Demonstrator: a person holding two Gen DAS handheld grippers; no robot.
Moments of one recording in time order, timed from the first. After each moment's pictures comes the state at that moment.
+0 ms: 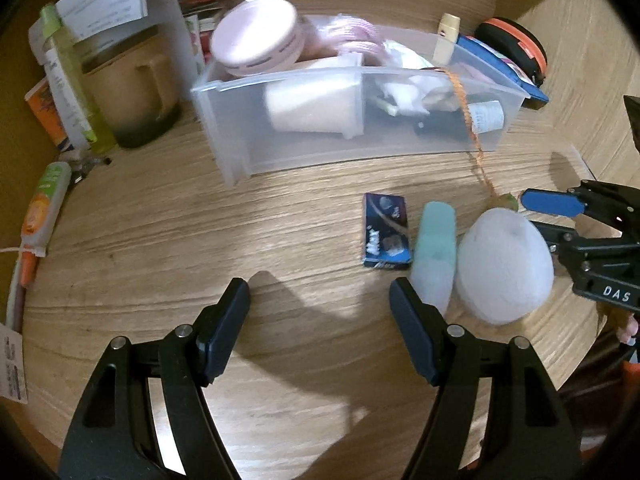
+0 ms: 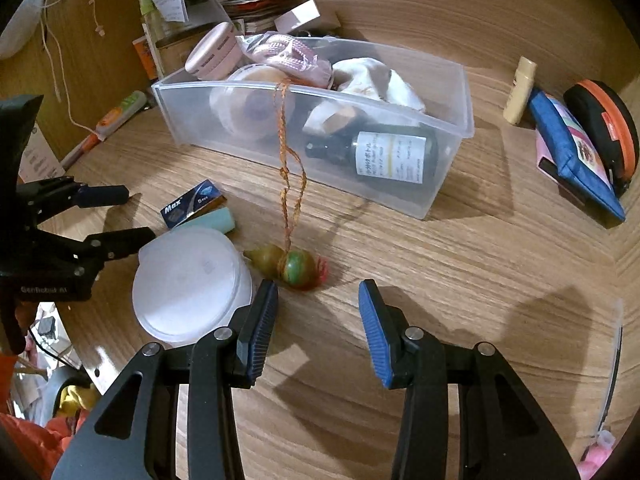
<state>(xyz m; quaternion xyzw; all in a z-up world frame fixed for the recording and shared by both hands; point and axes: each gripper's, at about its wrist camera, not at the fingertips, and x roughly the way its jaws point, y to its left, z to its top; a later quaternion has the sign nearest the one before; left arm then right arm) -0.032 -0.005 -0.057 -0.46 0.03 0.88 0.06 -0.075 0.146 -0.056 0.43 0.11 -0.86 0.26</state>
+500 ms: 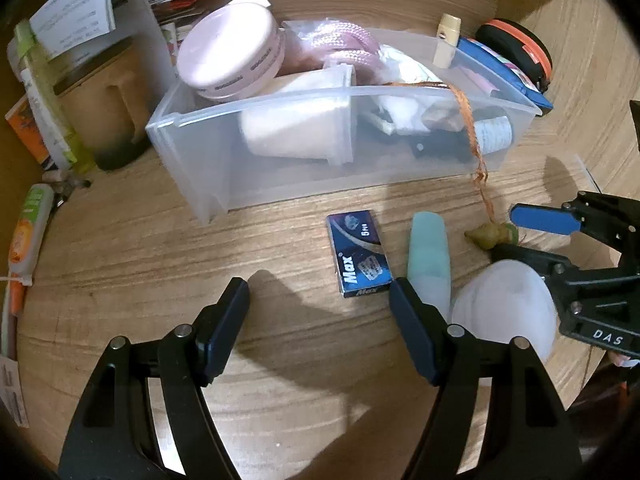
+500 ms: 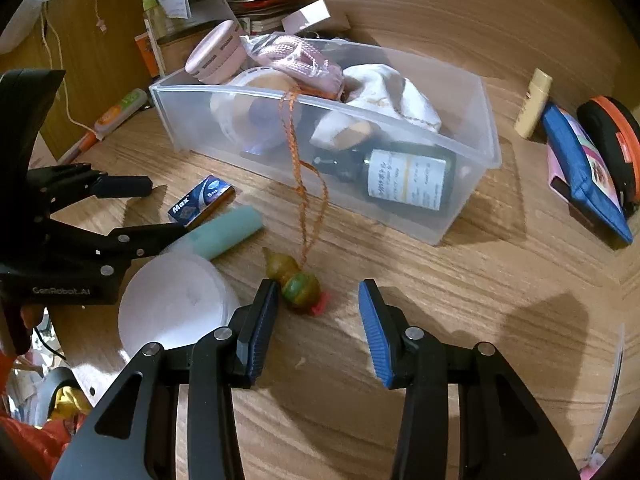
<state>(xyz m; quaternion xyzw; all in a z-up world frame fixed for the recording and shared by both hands) -0.059 0.006 -0.061 -0.46 0.03 0.88 0.07 -0.087 0.133 -0.058 0.43 0.13 -0.86 0.27</state>
